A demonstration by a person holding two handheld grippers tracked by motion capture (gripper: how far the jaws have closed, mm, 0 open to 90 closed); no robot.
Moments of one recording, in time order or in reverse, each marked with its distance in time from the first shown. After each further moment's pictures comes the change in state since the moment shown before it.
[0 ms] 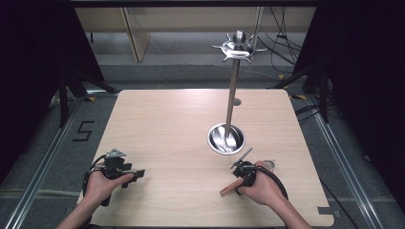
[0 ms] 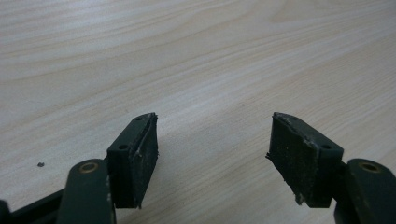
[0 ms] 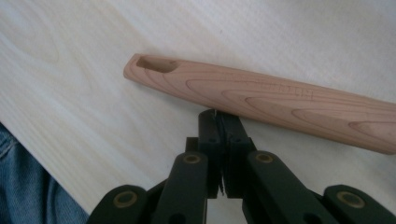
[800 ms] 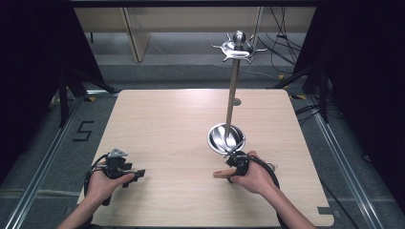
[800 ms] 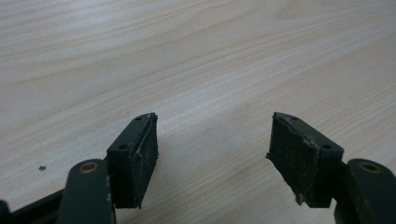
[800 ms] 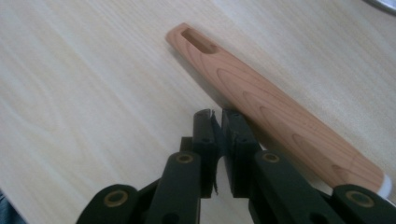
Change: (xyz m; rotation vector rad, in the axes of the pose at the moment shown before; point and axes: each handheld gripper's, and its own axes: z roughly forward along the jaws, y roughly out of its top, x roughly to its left) left arm -0.001 0.002 0.004 0.012 0.009 0.017; right arm -0.003 0.031 -0.004 -0.076 -0.005 -0.072
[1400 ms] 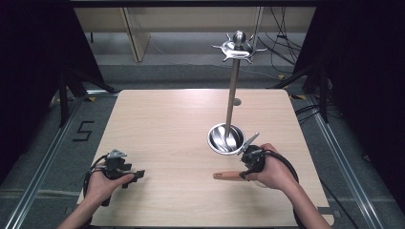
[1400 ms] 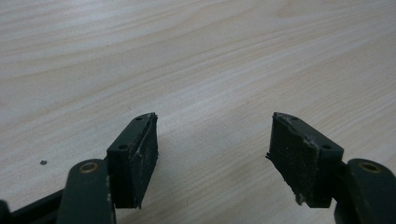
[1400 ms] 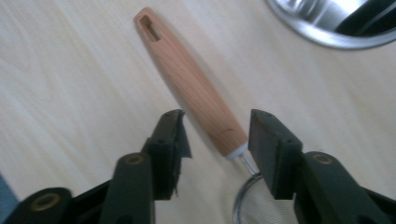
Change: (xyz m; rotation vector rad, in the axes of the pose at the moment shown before) left arm 0.001 -0.003 -0.002 0.000 -0.003 -0.006; right arm -0.024 -0.014 -0.043 -0.036 -0.106 -0.204
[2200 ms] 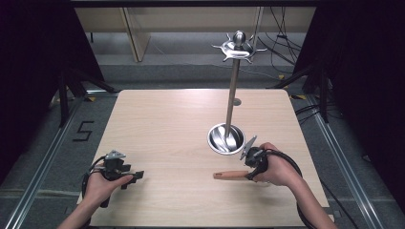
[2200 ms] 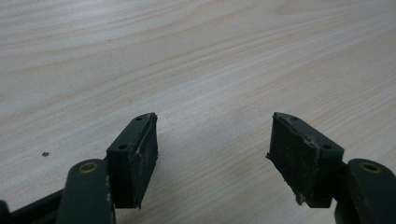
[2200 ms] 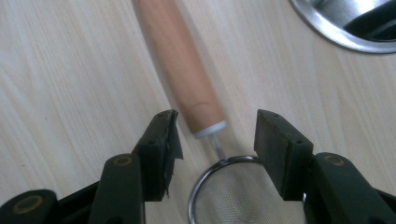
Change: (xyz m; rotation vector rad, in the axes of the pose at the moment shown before) left arm 0.001 -0.003 -0.001 -0.003 -0.002 -0.010; right arm -0.012 -0.007 0.015 0.123 -0.011 -0.163
